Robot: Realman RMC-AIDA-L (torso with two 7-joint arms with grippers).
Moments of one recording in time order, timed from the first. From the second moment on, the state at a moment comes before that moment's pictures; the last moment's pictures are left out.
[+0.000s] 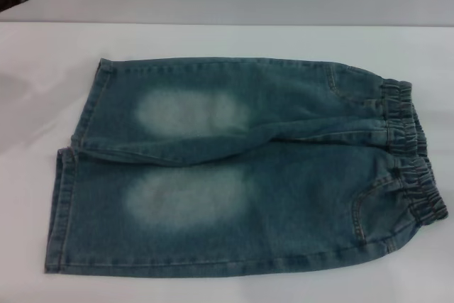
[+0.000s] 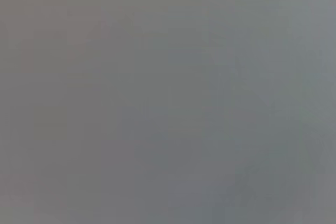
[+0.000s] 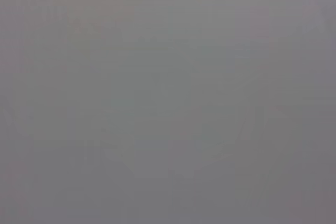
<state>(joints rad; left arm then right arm) -0.52 -1.73 1.32 0.47 0.97 1.15 -1.74 0.46 2.07 -0.04 -0.06 -1.02 -1.41 0.38</state>
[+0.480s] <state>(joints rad) -0.52 -1.69 1.02 0.53 1.55 1.44 -2.13 0.47 2.07 -0.03 -0.14 -1.02 -1.31 0.42</state>
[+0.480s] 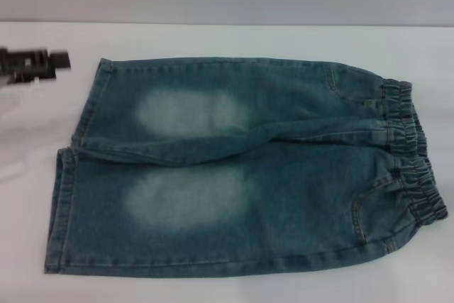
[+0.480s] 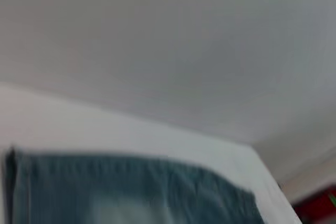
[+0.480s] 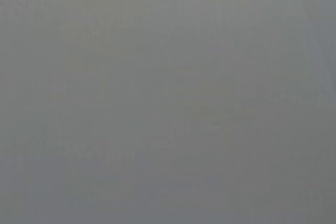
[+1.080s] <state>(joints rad) -0.49 -1.68 0.95 0.49 1.90 1.76 -2.30 0.46 2.04 0.04 -0.19 -1.02 -1.26 0.42</state>
